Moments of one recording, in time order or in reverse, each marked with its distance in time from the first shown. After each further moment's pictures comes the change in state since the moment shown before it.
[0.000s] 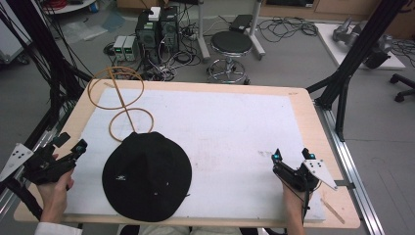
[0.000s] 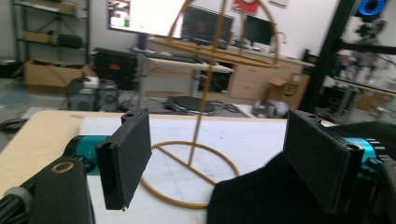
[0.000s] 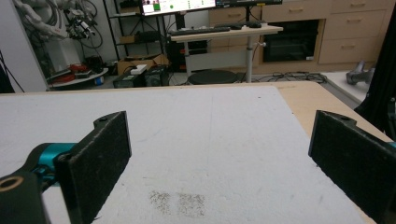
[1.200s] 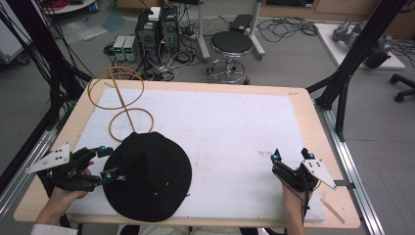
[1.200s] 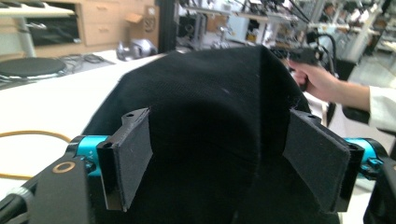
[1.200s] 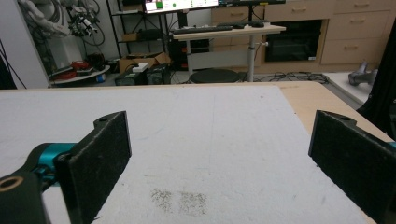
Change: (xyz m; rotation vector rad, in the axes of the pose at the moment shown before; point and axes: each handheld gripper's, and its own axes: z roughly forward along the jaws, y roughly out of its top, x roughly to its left) left arm -0.050 -0.002 0.029 0.284 -0.630 0.101; right arm 0.001 0.000 0.001 0.004 0.010 -0.013
